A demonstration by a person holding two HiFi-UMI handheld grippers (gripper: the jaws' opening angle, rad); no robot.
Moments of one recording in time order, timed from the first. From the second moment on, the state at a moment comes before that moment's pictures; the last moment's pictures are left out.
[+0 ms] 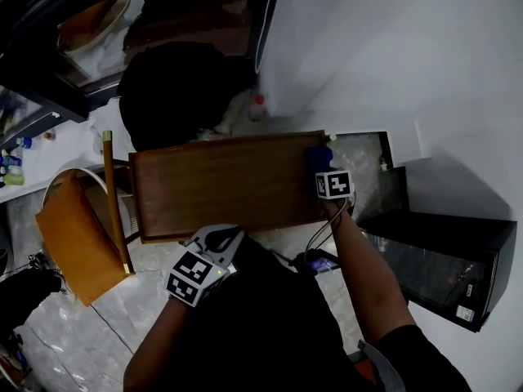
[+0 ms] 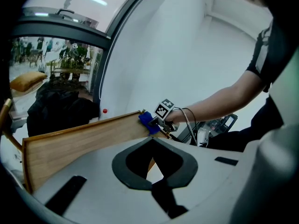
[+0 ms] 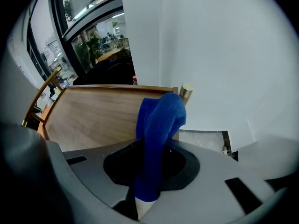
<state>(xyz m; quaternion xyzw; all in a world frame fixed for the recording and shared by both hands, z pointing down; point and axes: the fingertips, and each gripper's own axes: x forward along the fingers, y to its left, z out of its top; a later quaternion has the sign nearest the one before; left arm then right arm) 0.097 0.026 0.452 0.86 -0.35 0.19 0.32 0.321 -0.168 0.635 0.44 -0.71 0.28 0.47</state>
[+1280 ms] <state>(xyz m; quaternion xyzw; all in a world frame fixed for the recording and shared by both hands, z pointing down) -0.200 0.147 0.460 0.81 -0.45 0.18 0.35 -0.228 0.025 0.647 0.15 -0.84 0.31 0.41</state>
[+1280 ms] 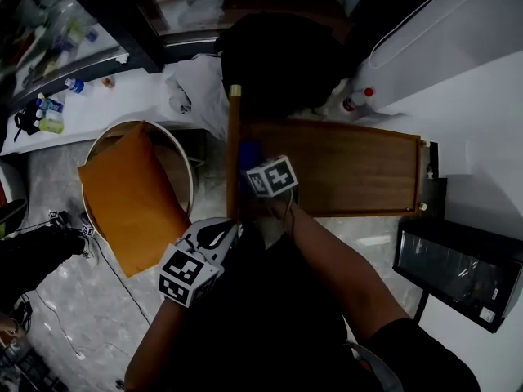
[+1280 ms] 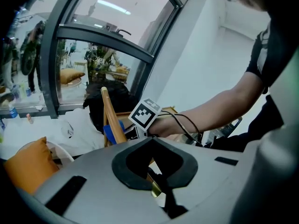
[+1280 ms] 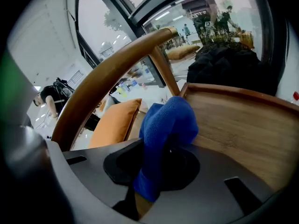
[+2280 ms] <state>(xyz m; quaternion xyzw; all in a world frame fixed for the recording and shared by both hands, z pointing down) -0.131 0.110 0.456 0.81 -0.43 0.18 0.35 -0.141 0.000 0.660 0.12 -0.84 0.27 0.44</state>
